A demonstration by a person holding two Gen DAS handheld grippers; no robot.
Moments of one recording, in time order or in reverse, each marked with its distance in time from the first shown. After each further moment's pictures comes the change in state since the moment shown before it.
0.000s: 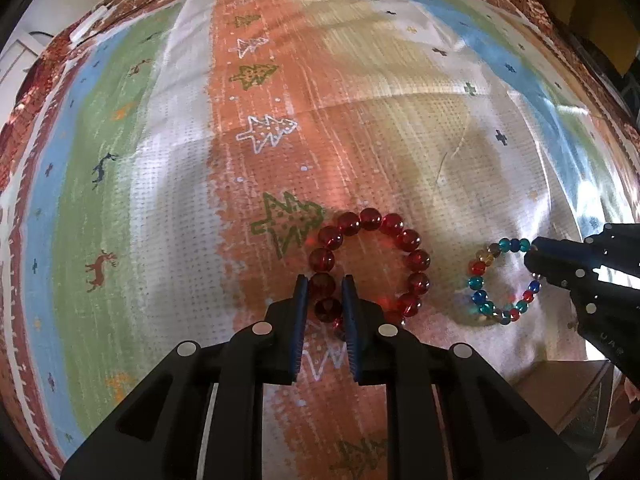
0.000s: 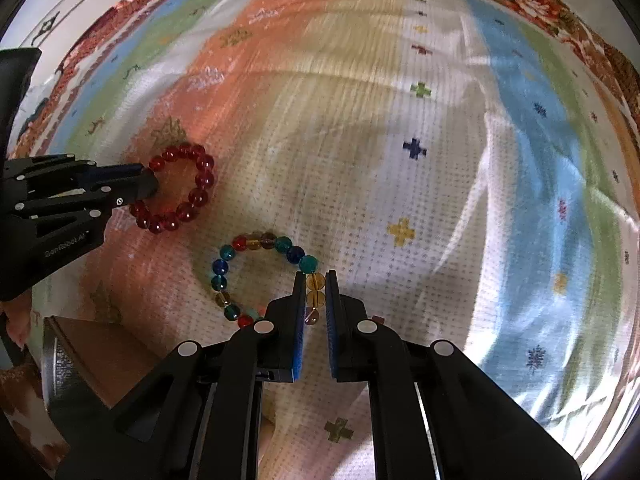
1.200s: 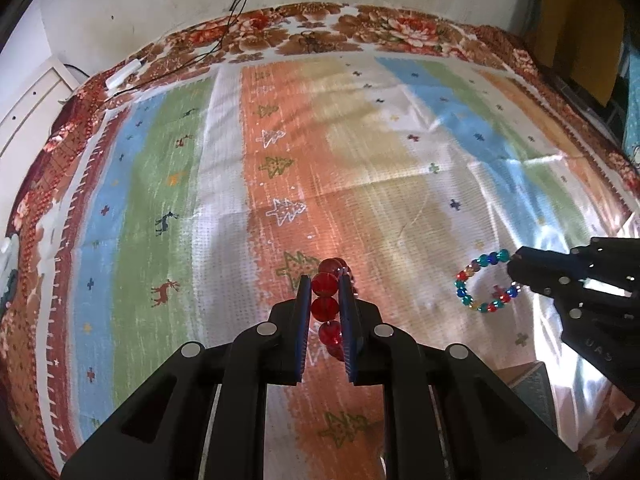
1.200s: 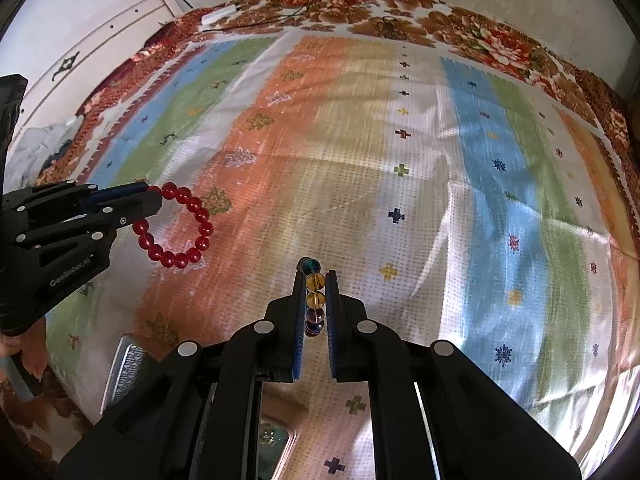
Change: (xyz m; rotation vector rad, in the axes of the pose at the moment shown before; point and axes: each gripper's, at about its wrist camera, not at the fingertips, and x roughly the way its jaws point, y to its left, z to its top) left arm -0.091 -0.015 -0.009 -0.014 -0.239 0.039; right arm -0.071 0.017 -0.006 0.027 -0.215 -0.001
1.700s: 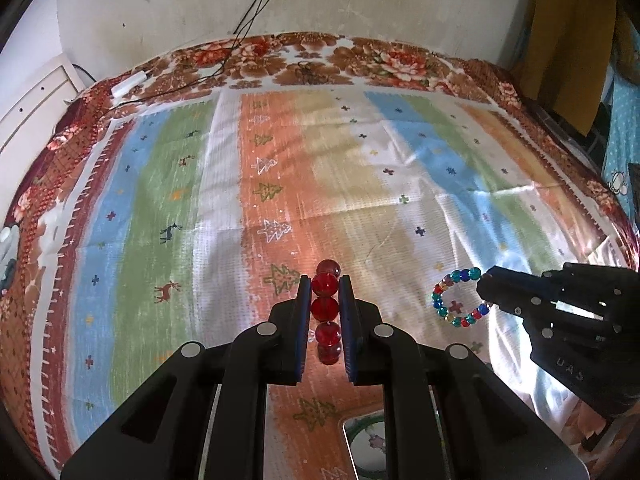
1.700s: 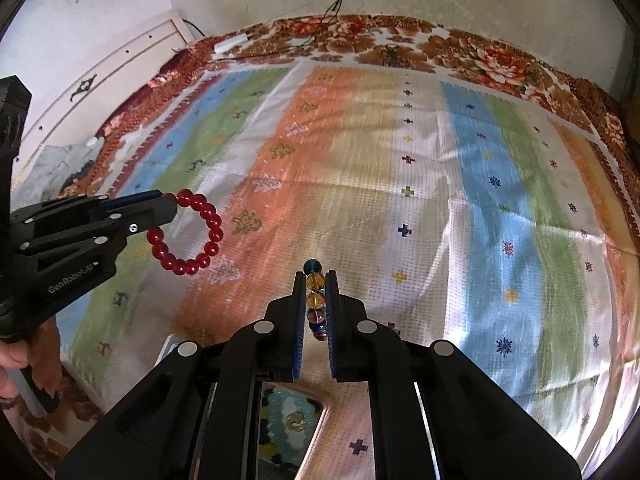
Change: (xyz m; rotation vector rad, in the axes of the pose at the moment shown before) left arm -0.046 -0.004 -0.004 -0.053 -0.093 -0.052; right arm -0.041 0.009 -0.006 0.024 -0.096 0.044
